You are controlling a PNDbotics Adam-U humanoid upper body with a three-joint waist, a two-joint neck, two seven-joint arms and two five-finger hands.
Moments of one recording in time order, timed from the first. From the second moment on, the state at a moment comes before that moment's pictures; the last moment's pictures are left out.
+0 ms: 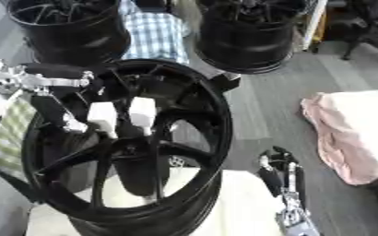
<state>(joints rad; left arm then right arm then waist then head) -0.82 0.58 -0.49 -1.30 -0.30 -0.33 -0.79 -0.22 -0.11 0.08 -1.06 0.25 -0.21 -0.45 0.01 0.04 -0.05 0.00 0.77</state>
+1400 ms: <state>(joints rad) -0.45 0.93 -0.10 -1.29 -0.33 -0.29 -0.65 -0.22 -0.11 0.07 -1.06 0.25 -0.20 -0.46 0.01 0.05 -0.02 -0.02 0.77</state>
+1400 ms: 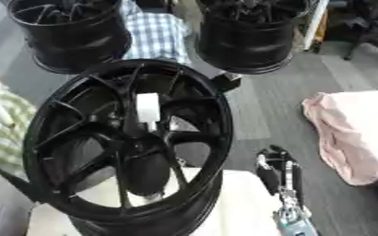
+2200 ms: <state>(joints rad) -0.17 0.42 0.27 -1.16 -0.36 -0.09 -0.21 -0.23 -0.11 0.07 -1.06 0.25 -0.21 -0.46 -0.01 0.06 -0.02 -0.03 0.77</state>
